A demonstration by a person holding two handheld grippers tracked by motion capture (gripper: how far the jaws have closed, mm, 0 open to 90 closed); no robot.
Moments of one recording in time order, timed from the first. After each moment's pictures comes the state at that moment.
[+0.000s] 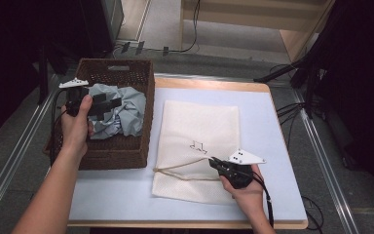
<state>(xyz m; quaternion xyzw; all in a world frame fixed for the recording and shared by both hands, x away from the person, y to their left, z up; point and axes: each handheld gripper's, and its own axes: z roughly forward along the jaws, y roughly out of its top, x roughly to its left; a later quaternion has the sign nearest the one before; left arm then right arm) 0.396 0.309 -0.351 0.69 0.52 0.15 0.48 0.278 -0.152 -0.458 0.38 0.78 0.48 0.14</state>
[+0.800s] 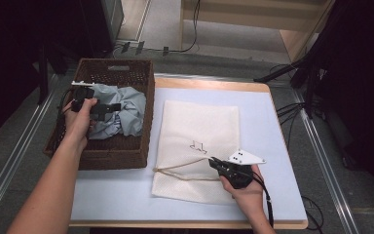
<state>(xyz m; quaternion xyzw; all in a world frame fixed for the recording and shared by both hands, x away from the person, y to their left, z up) 0.435 0.323 -0.391 0.71 0.56 0.12 0.40 0.278 -0.152 -0.458 0.38 0.78 0.48 0.14</state>
